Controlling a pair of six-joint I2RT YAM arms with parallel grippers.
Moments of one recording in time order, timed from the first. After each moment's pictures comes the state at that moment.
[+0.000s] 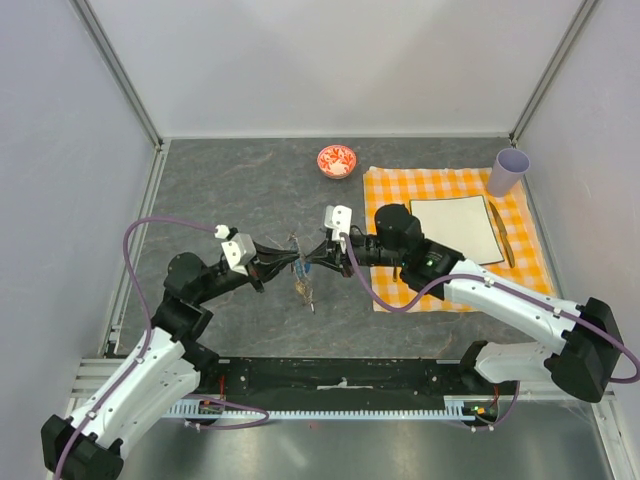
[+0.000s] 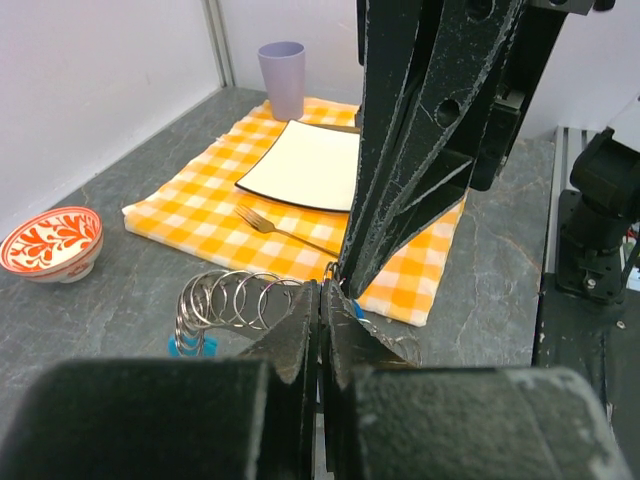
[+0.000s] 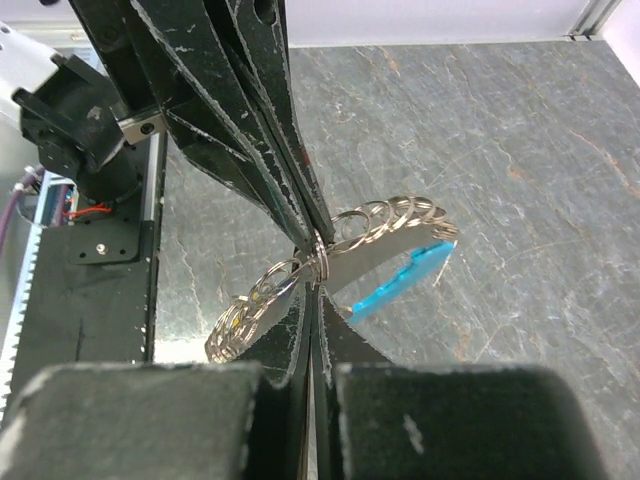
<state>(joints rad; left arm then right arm) -0.48 0.61 0.45 0.28 0.65 0.00 0.89 1.25 0.98 0.03 -0.51 -0.22</state>
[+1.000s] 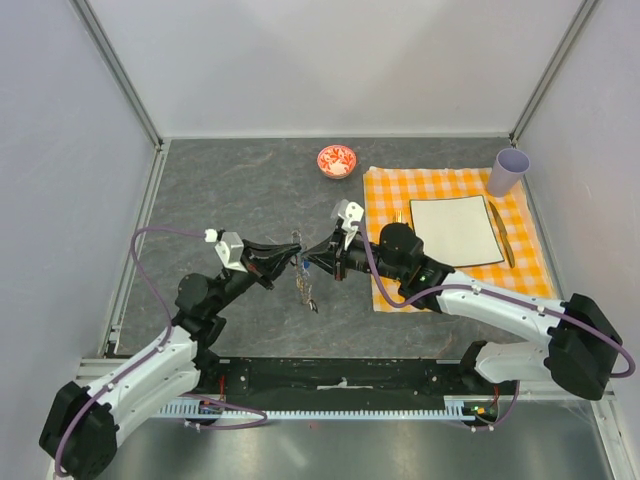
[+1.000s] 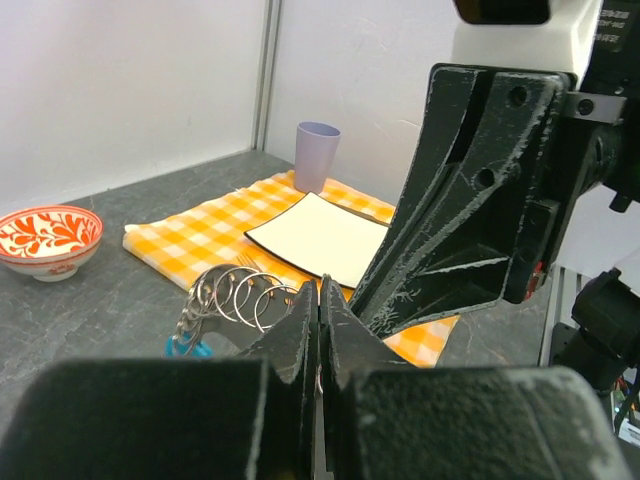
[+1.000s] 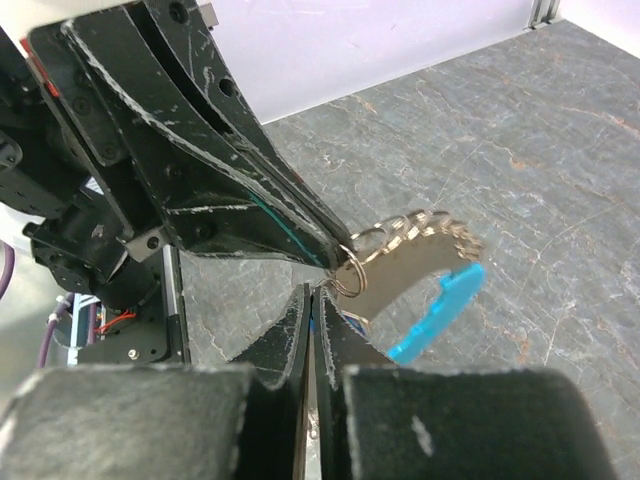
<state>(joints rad) -0.56 0.70 0.22 0.83 0.37 -0.31 0.92 1.25 0.78 0.43 -0.34 0.15</state>
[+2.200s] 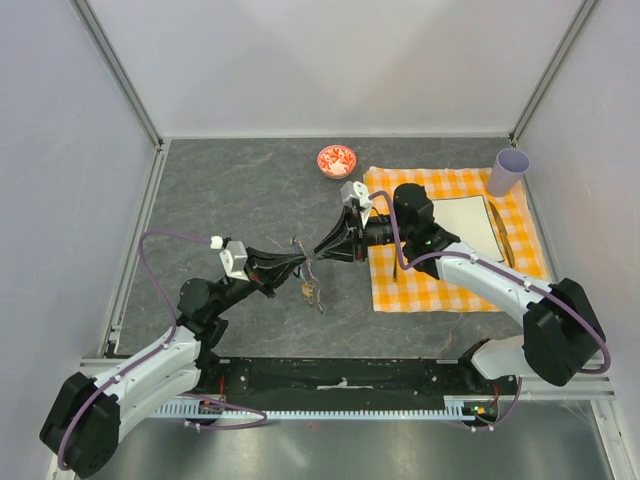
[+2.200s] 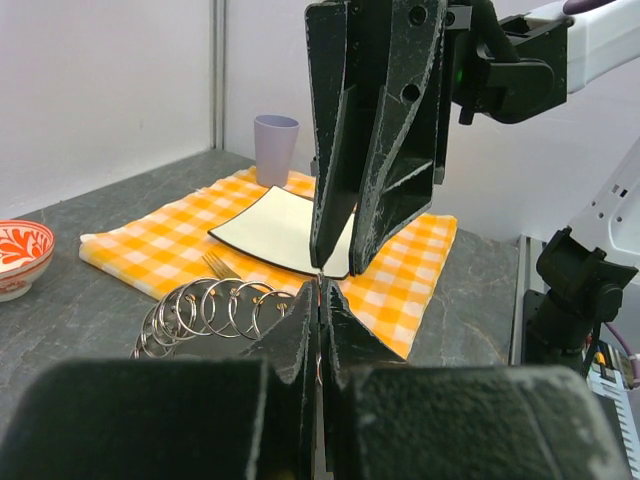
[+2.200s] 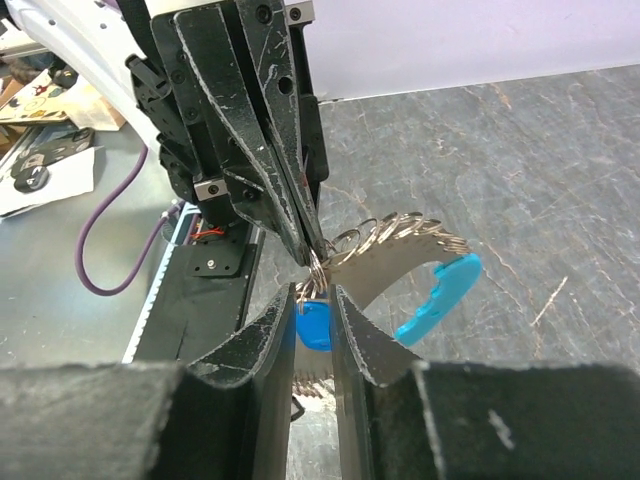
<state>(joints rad) -0.57 0.77 0.16 0.99 0.48 -0.31 0.63 1.37 0.90 0.39 -1.03 0.10</state>
